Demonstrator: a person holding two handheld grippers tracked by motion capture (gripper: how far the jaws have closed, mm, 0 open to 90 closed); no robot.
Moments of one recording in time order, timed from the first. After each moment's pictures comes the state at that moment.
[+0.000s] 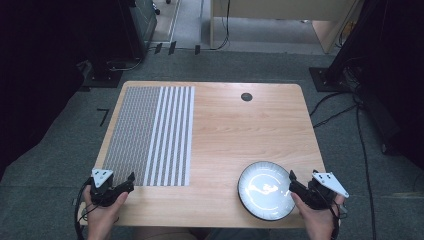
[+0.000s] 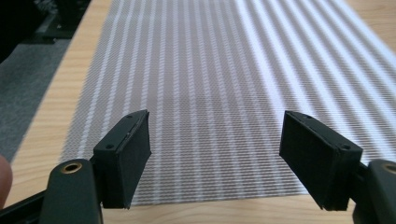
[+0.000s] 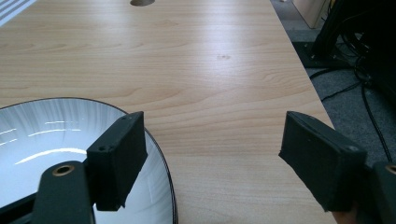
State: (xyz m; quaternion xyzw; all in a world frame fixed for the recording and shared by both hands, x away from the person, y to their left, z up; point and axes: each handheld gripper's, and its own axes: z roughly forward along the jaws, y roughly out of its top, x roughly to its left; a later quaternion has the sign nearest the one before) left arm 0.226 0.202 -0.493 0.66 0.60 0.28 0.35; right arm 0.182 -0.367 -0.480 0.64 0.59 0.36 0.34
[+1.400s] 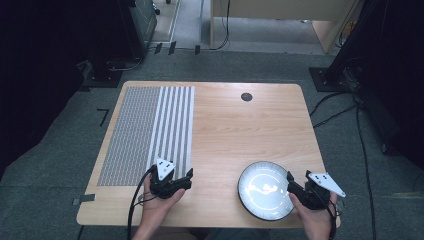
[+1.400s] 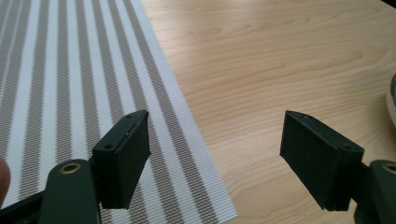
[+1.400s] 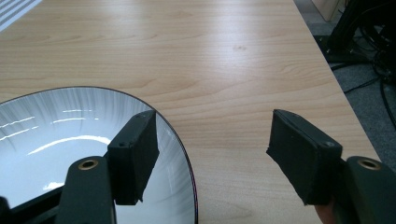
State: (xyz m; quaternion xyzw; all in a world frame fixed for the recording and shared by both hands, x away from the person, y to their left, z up) left arm 0.235 0.045 -0.469 0.73 0.50 0.21 0.41; right arm 0.182 -0.361 -0.485 0.64 0.60 0.37 0.32
